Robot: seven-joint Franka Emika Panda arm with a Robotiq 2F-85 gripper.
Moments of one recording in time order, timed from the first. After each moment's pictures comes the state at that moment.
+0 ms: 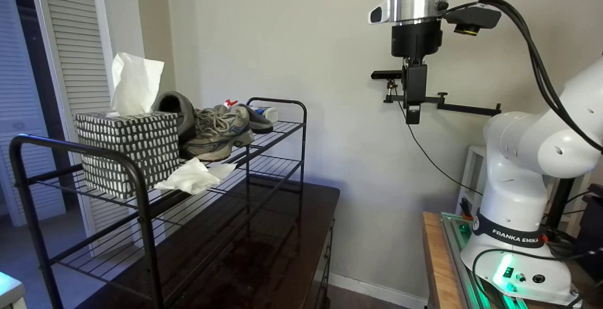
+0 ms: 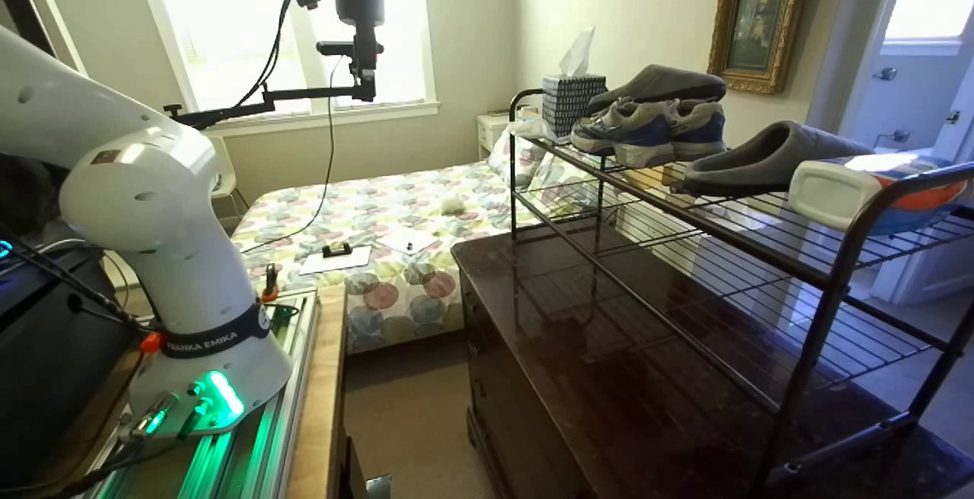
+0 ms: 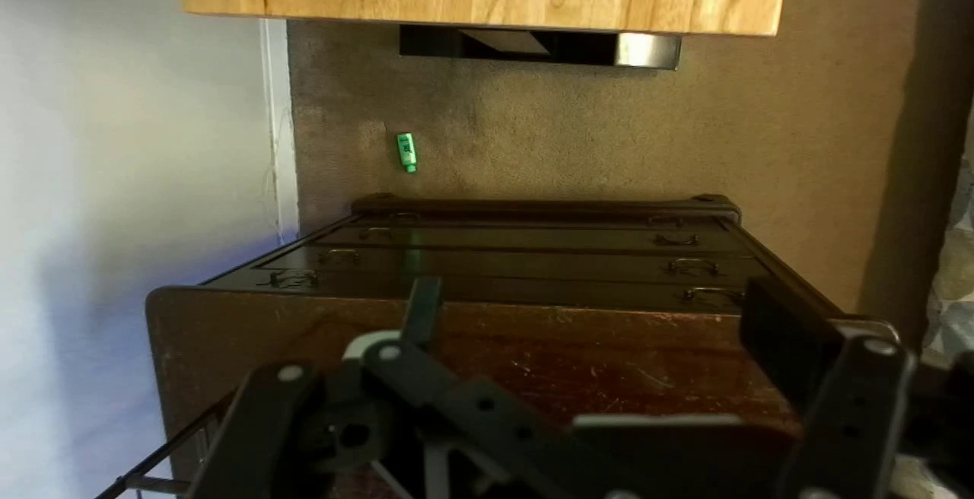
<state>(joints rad) 0.14 -0.72 0.36 -2.37 0.07 1.52 0.35</state>
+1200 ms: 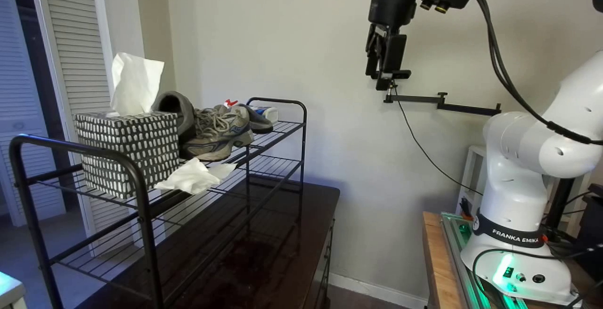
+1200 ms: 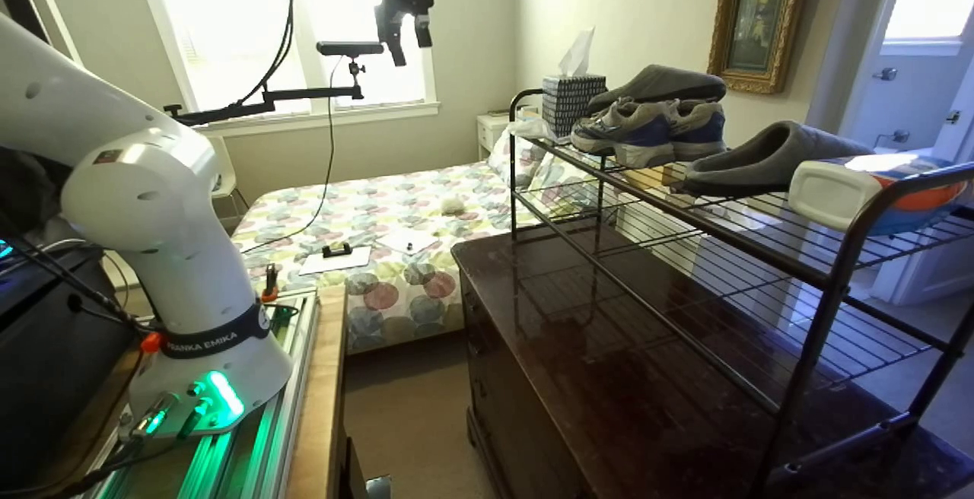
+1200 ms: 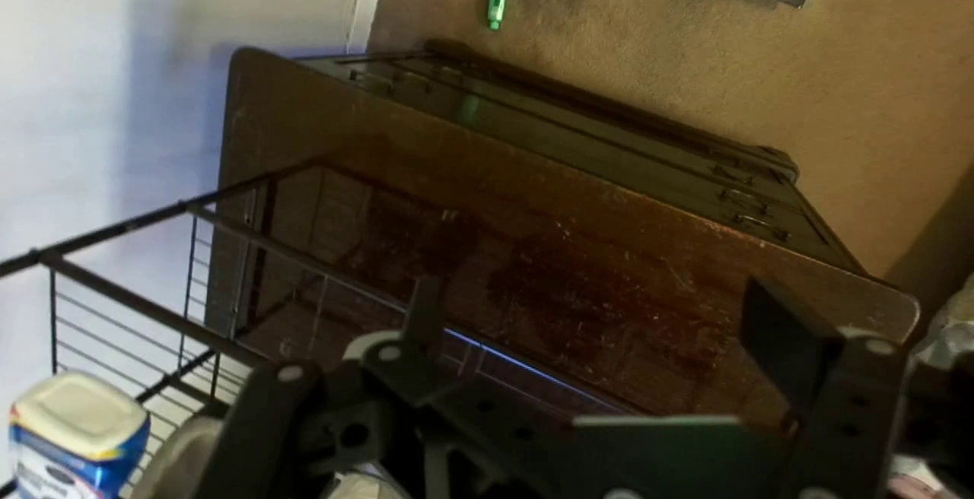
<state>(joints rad) 0.15 -0.65 0.29 -2.23 -0.15 1.61 0.02</state>
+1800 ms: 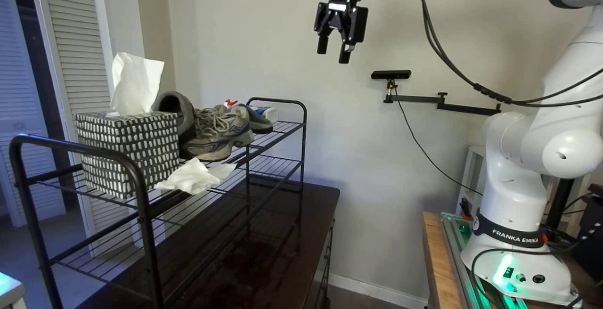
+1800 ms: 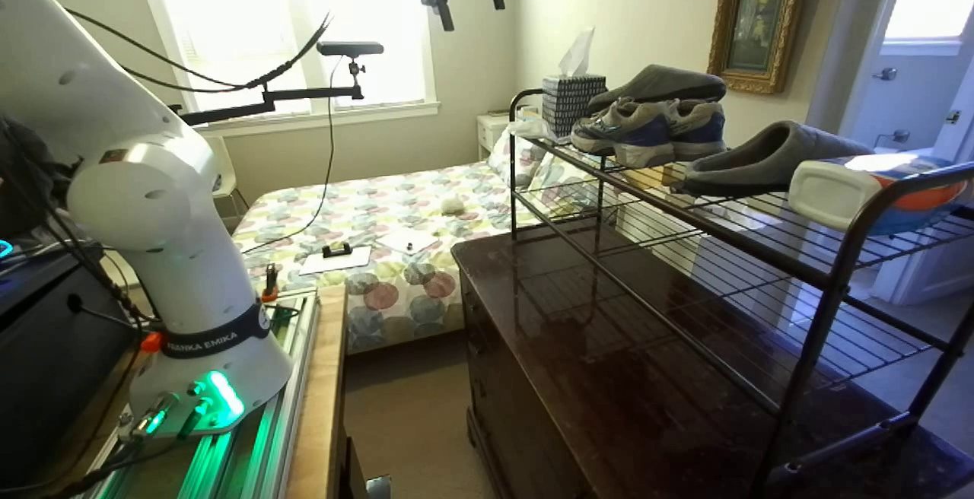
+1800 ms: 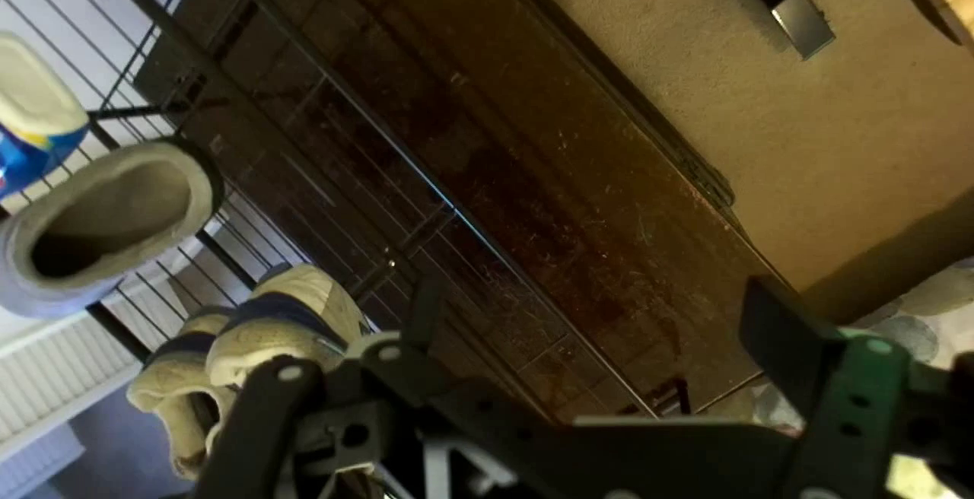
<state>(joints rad) 0.19 -0.41 0.16 -1.96 -0.20 1.66 -0.48</state>
